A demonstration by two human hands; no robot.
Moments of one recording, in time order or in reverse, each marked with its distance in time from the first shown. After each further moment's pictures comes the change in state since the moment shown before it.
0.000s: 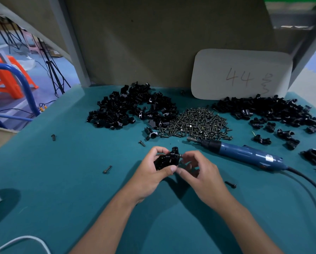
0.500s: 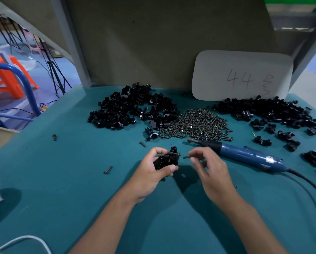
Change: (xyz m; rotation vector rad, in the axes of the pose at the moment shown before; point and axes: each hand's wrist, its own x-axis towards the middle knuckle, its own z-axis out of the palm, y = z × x) left_hand 0.003 -0.005 -0.001 -0.065 0.002 -0.058; right_hand 0.005 0.005 -0.010 0.004 0.120 -0.101
